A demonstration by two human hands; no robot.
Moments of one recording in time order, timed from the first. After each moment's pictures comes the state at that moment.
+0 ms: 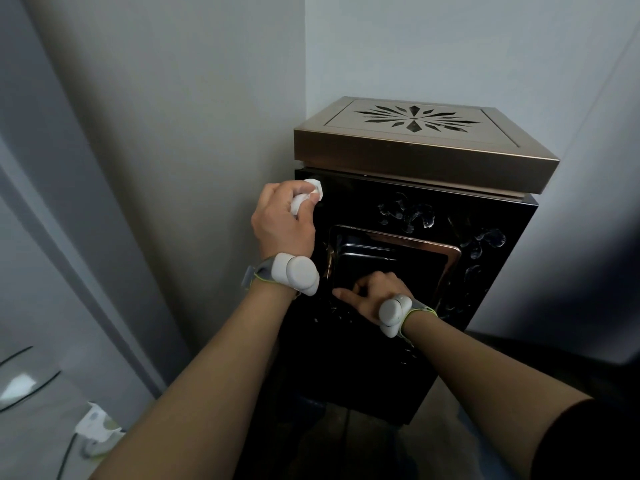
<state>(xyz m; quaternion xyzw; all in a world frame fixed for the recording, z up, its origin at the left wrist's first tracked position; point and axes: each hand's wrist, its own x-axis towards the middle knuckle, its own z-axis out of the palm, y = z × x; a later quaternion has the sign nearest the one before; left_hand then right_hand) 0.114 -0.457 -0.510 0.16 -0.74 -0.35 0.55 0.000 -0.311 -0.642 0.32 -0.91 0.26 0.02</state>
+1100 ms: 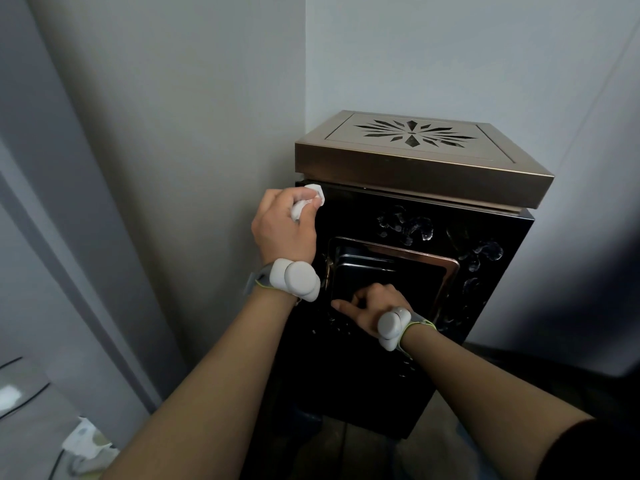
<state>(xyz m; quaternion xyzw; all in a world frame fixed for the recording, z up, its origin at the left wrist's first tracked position) 0.112 -0.455 -0.501 0.16 -0.73 -0.38 0.55 0.000 -0.310 -0.643 0.32 -0.91 0.26 0.03</state>
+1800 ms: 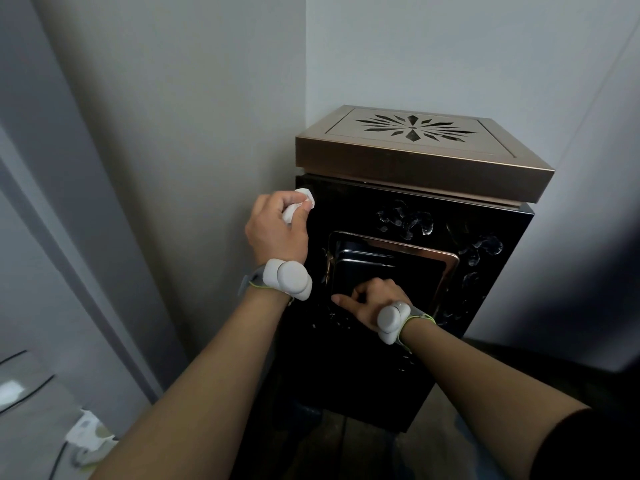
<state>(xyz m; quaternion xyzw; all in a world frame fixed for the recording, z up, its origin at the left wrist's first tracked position) 0.115 -0.465 -0.516 0.18 -0.73 -0.37 0.54 0.002 -0.310 -0.642 0.32 -0.91 0.26 0.02</state>
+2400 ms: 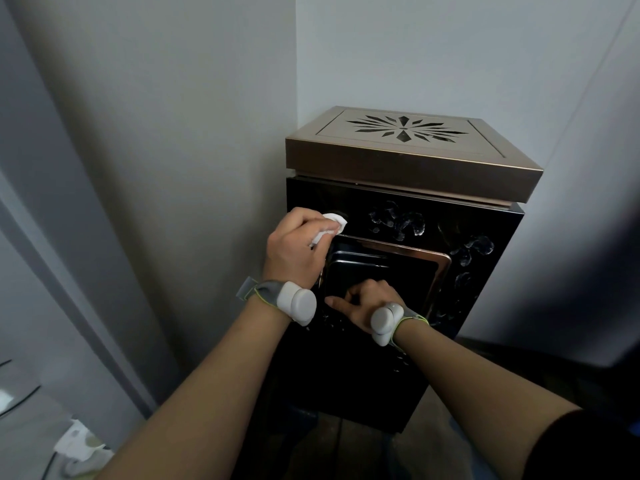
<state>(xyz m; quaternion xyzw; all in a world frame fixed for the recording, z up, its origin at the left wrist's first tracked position) 0.109 -0.449 -0.538 0.00 -0.80 -0.28 0.54 0.001 -0.310 -0.640 0.32 -0.91 0.25 0.02</state>
